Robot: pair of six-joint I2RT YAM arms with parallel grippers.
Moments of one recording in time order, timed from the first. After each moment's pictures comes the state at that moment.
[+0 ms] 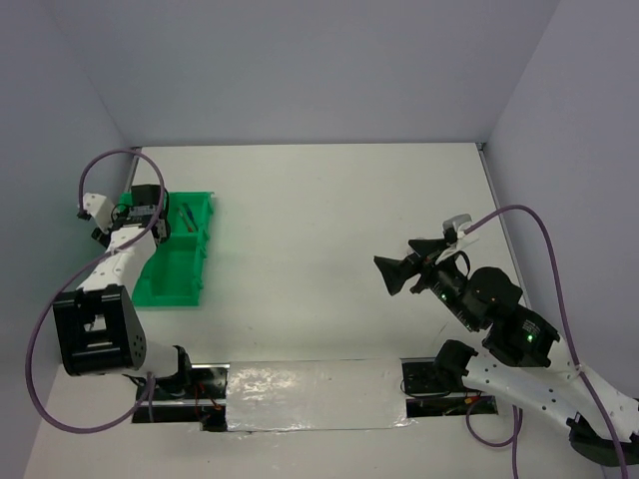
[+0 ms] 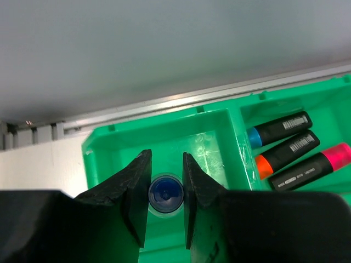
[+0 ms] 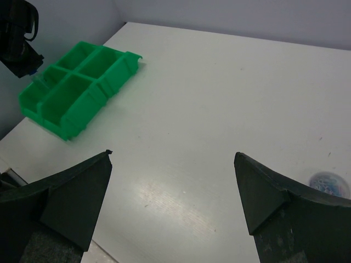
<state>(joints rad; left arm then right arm) 0.17 1.38 0.95 -0.53 -1.03 -0.90 0.92 0.43 0.78 -0.40 0.36 0.26</state>
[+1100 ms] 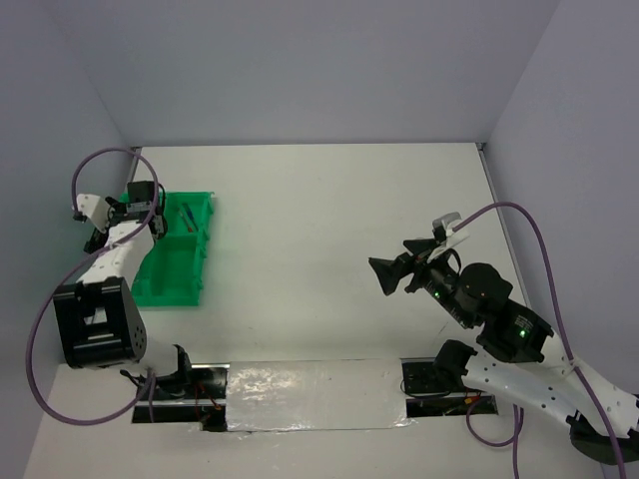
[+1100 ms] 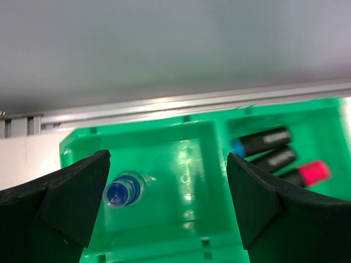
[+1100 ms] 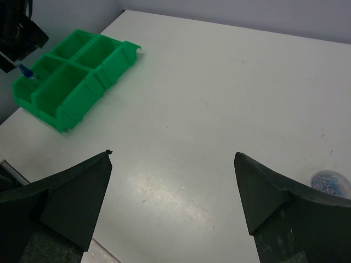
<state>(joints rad) 0.20 1.47 0.97 -0.51 -1.03 -1.02 0.92 0.47 0.77 -0.40 0.35 0.25</state>
